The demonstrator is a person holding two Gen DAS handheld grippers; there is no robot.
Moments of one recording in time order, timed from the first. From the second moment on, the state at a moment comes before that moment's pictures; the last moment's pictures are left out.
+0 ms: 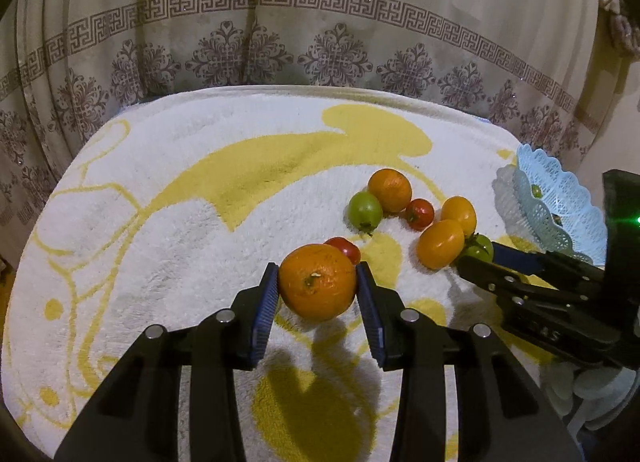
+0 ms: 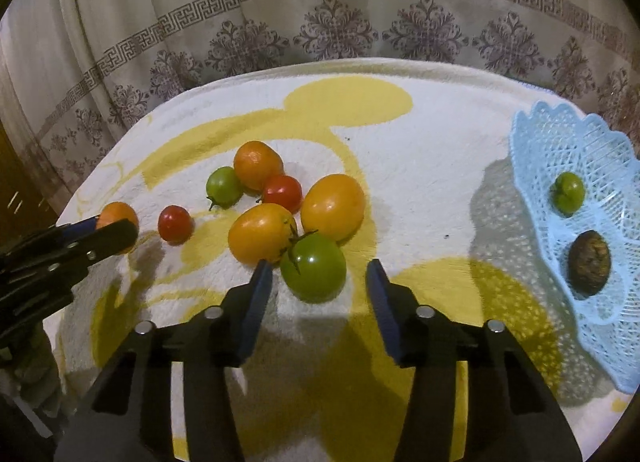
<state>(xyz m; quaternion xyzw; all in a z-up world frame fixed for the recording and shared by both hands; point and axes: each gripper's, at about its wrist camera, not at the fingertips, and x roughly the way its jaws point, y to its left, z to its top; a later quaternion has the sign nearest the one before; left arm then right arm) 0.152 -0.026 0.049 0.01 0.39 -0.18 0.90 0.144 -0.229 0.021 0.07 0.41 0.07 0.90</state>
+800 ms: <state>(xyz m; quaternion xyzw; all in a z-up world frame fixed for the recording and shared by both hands) 0.145 -0.033 0.054 0.01 0.39 -0.19 0.90 0.112 -0.238 0.044 0.09 0.38 0.07 0.92</state>
